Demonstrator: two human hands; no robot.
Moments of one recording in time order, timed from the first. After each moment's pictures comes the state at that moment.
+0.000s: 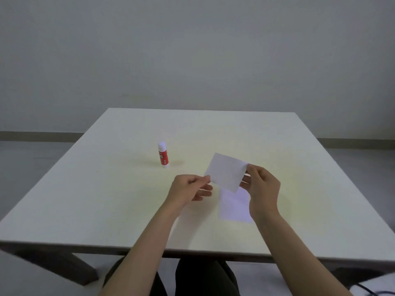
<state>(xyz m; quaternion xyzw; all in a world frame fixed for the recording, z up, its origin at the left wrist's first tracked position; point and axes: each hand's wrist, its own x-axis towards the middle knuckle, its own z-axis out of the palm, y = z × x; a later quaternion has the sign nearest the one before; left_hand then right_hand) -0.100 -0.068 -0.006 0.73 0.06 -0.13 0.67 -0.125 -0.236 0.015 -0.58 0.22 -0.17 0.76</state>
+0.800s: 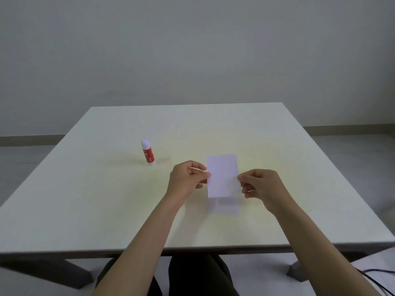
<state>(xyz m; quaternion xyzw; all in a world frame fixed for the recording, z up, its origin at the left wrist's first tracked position) -0.090 -0.102 0.000 0.75 0.04 -0.08 0.65 -0.131 -0.299 0.005 -0.72 0.16 0.03 0.68</state>
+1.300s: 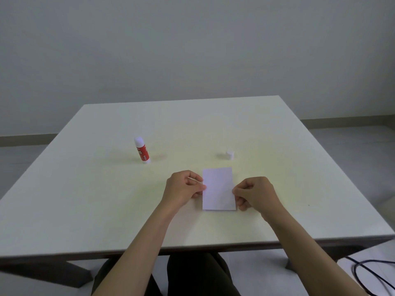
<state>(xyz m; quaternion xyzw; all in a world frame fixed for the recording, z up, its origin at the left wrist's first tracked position) -0.098 -0.098 -0.022 0.82 0.02 -0.11 0.57 -0.139 -0.295 -0.022 -0.80 0.18 0.04 0.57</state>
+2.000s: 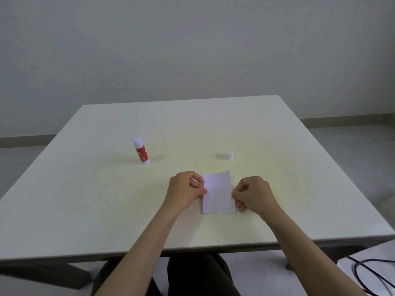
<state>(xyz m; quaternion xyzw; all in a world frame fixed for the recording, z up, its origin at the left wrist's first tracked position) -0.098 -0.104 -0.025 0.86 -0.01 -0.09 0.49 -0.138 -0.288 -0.017 -0.86 0.16 0.05 0.48</state>
